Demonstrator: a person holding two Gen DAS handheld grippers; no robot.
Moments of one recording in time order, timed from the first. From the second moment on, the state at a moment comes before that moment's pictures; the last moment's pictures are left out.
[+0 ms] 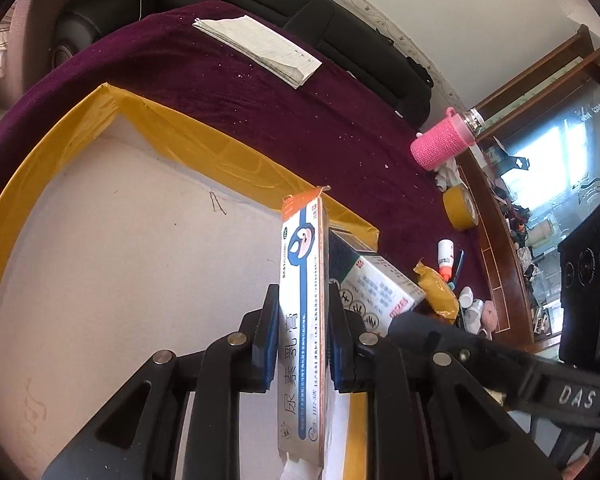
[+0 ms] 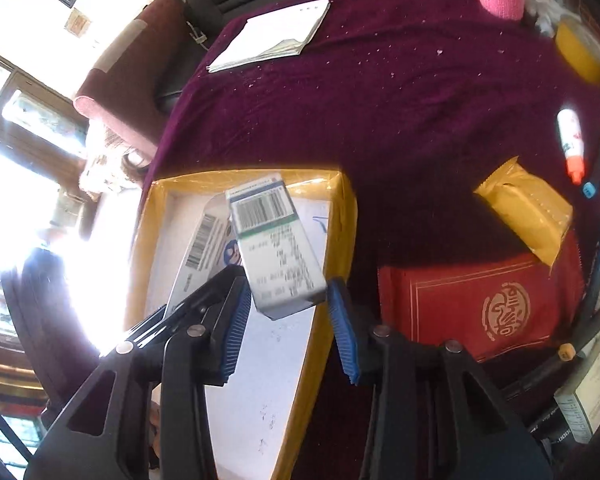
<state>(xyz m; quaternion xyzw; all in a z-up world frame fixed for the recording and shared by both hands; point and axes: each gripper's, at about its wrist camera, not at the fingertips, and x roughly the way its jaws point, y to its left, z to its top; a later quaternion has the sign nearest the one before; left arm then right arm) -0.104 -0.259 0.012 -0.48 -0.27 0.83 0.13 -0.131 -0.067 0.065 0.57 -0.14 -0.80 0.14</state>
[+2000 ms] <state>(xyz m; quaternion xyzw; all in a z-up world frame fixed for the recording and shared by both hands) -0.099 -0.087 0.049 -0.51 -0.18 0.83 0.13 0.016 0.250 0.062 0.35 -0.24 -0.91 -0.04</state>
